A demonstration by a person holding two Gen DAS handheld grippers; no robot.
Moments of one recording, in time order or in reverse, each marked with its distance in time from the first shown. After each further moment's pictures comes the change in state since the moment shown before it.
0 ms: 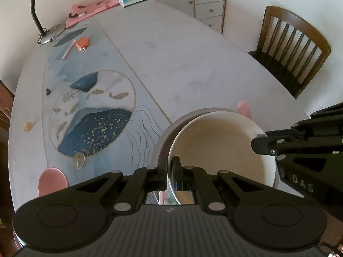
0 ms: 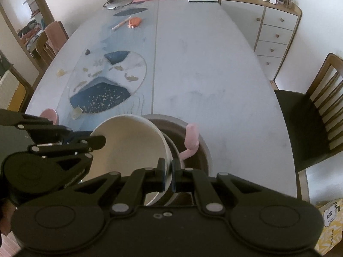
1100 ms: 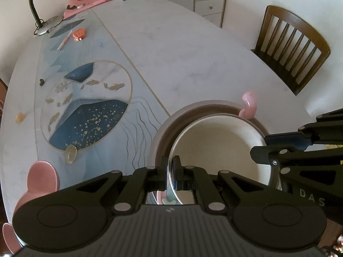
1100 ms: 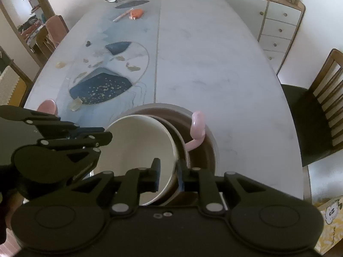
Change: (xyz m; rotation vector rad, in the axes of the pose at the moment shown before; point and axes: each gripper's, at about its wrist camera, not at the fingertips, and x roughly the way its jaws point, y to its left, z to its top) left arm 0.015 0.009 -0.009 -0.033 0.011 -0.041; right arm 0.006 0.001 -0.007 -0.003 0.022 0.018
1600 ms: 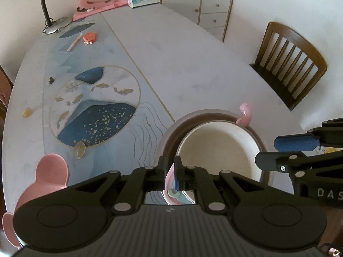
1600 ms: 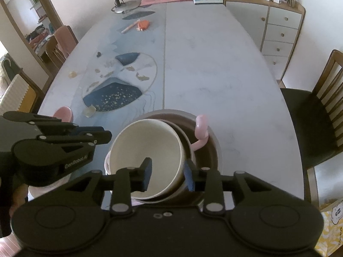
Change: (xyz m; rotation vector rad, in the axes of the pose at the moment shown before) left arm -0.033 0.016 -0.009 -0.062 -0.056 -0.028; right arm -0.033 0.001 -0.006 0.017 -0.058 0.050
